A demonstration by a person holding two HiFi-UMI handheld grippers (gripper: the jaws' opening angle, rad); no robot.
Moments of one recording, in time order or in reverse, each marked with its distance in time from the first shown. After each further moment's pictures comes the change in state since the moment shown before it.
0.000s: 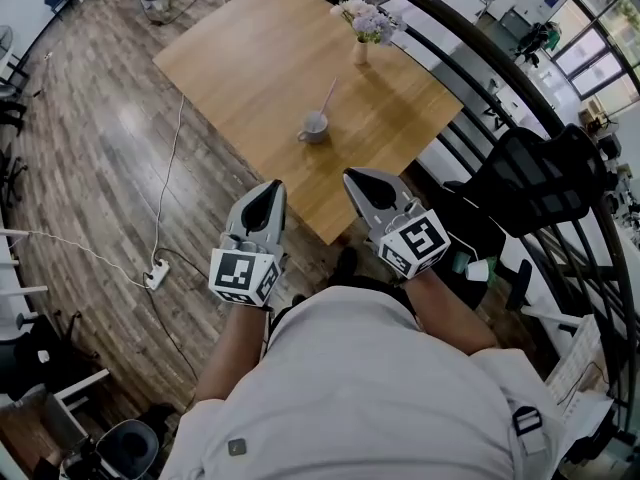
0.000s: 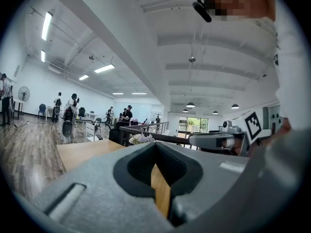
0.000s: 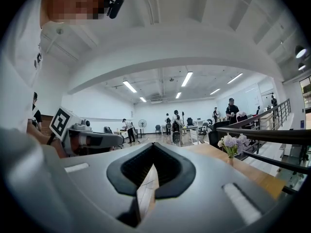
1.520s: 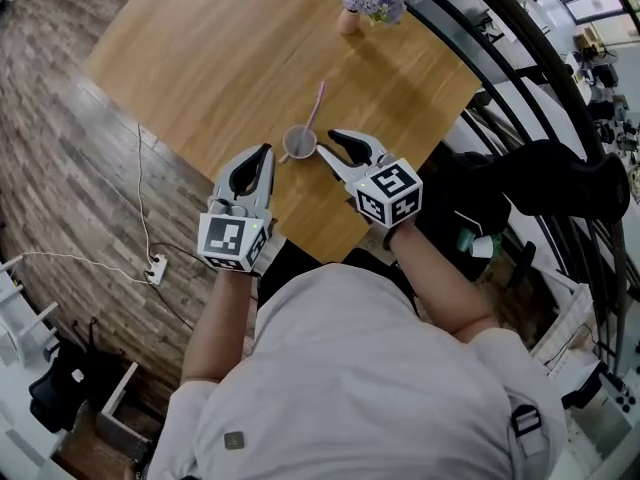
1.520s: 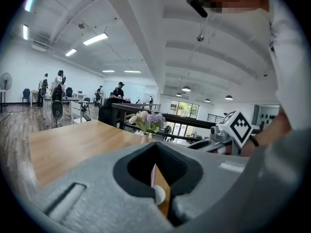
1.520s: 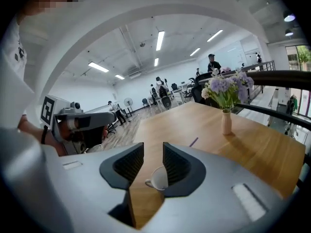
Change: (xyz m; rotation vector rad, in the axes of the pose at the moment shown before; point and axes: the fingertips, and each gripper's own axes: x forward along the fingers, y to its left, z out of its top) left arm 0.265 0.146 -0.095 -0.025 0.242 -0.140; right arm 0.193 -0.224 -0.171 0.312 0.371 -0.098
